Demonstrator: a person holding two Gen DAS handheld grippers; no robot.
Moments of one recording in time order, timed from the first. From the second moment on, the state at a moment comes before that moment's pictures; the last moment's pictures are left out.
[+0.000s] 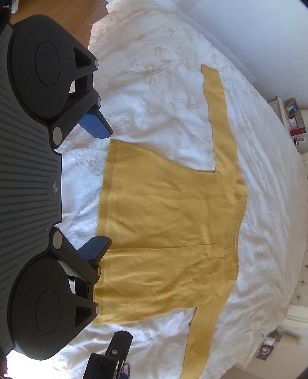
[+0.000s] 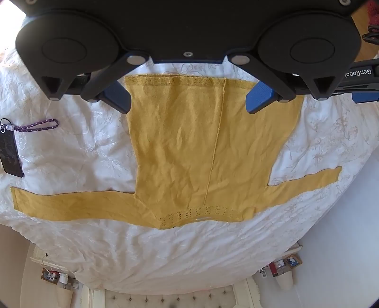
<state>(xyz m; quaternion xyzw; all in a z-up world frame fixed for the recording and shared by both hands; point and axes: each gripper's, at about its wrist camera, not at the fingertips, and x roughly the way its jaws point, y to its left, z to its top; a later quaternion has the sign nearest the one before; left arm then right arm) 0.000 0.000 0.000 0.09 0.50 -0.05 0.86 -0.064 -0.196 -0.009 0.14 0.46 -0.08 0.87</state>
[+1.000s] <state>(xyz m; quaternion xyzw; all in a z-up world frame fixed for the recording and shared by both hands) 0.012 0.007 -0.013 0.09 0.53 -0.06 0.84 -0.044 -0.186 -0.016 0.13 0.48 -0.08 0.87</state>
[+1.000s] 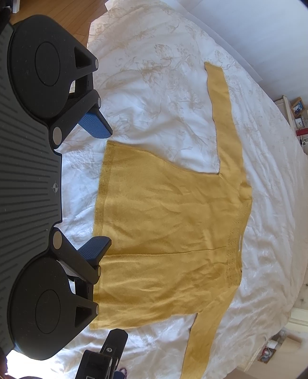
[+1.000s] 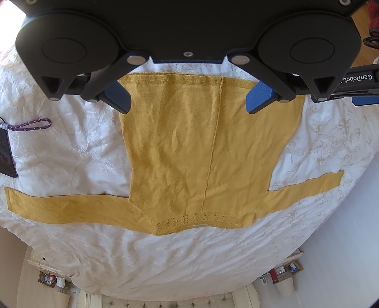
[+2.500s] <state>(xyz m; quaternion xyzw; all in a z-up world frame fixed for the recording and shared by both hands) 0.188 -0.013 -0.008 0.10 0.47 -0.14 0.87 0.107 -0.188 -0.012 0.05 0.43 -0.16 0.88</state>
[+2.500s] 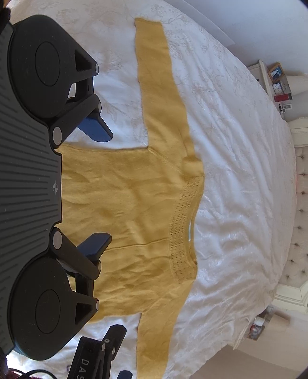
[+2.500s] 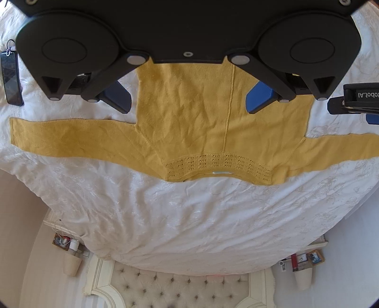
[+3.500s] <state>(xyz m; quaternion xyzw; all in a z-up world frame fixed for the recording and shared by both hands) 0.211 -0.059 -0.014 0.01 0.50 -0.06 0.86 0.159 -0.304 -0.030 0.07 0.44 -0.16 0.88</state>
